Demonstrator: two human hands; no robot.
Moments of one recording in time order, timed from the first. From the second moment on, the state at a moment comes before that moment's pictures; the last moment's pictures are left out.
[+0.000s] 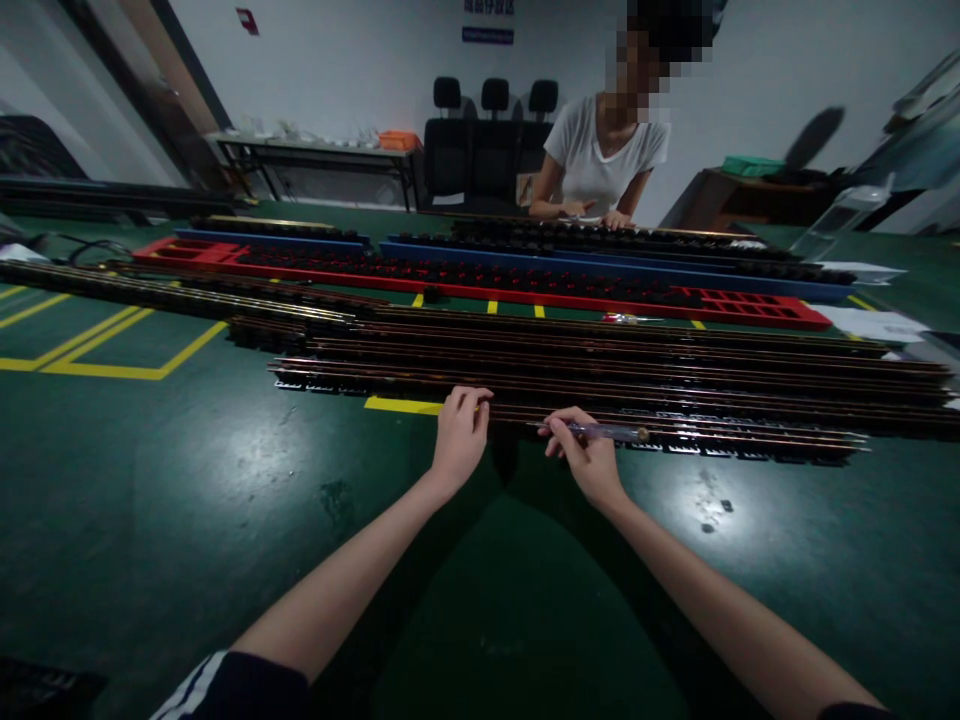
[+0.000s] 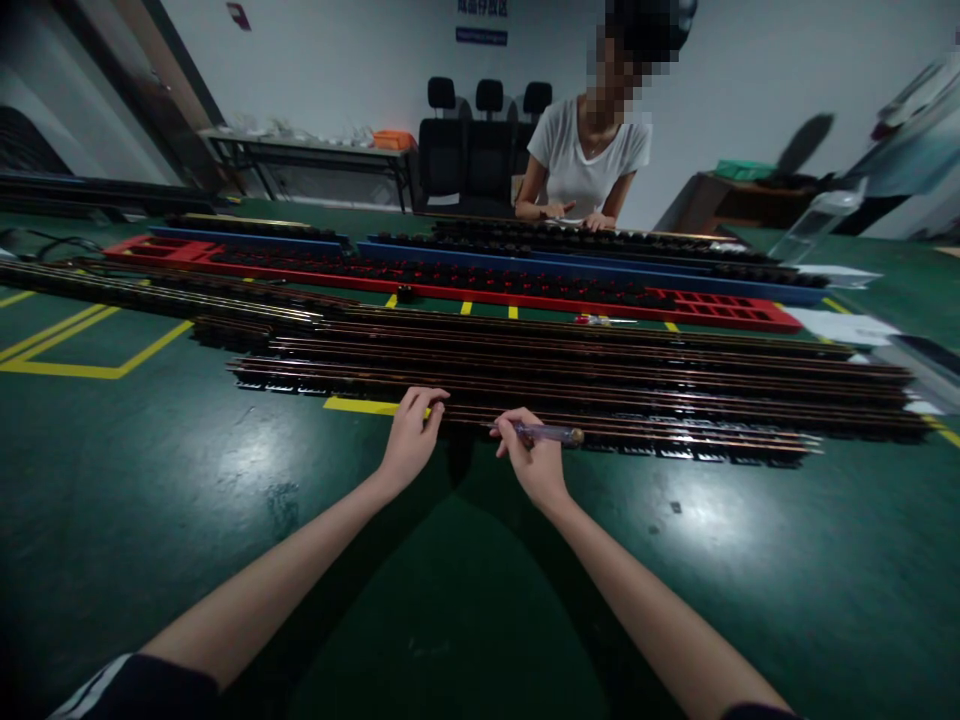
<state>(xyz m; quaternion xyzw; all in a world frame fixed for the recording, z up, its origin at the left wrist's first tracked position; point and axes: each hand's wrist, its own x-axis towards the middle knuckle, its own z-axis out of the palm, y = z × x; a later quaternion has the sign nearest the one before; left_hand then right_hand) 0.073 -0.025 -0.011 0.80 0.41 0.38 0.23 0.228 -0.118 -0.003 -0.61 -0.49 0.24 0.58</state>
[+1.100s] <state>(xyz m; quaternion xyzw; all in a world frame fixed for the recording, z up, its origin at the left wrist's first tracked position) 0.078 -0.040 -0.011 0.93 0.27 0.25 0.06 0.251 -0.130 -0.002 -0.60 -0.47 0.24 0.60</state>
